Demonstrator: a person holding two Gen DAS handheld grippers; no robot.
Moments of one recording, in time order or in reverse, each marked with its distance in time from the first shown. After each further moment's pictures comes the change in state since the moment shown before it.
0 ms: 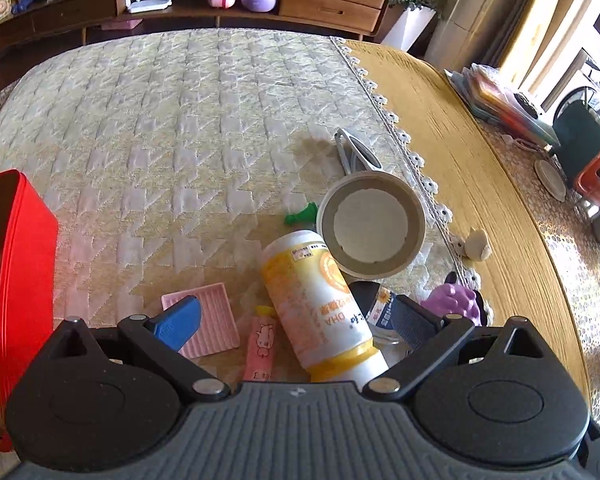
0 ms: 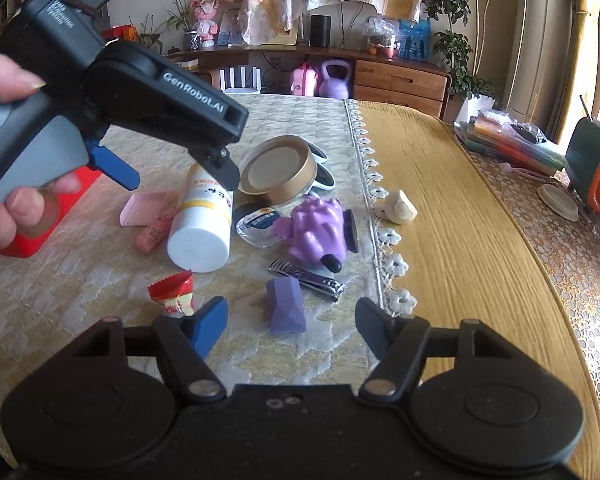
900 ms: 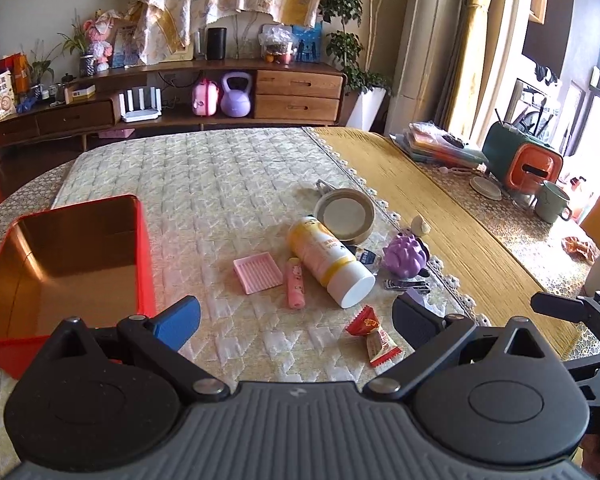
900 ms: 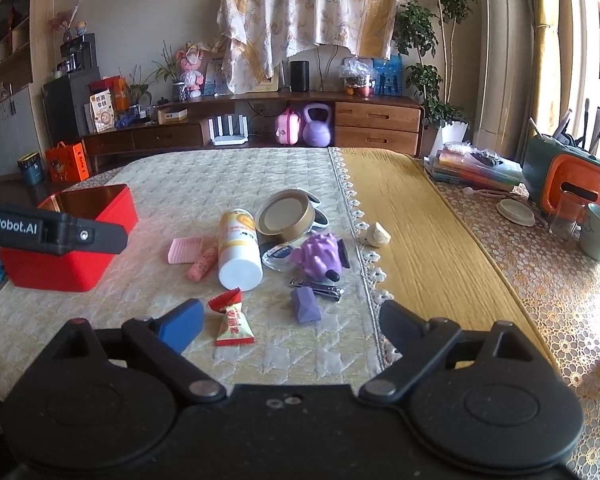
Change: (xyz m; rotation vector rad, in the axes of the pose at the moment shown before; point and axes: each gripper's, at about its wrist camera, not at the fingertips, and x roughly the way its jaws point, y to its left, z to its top) left arm -0.137 0.026 -0.123 0.180 -0.331 -0.040; right arm -0.089 0.020 -0.013 0.077 -0.129 -0.032
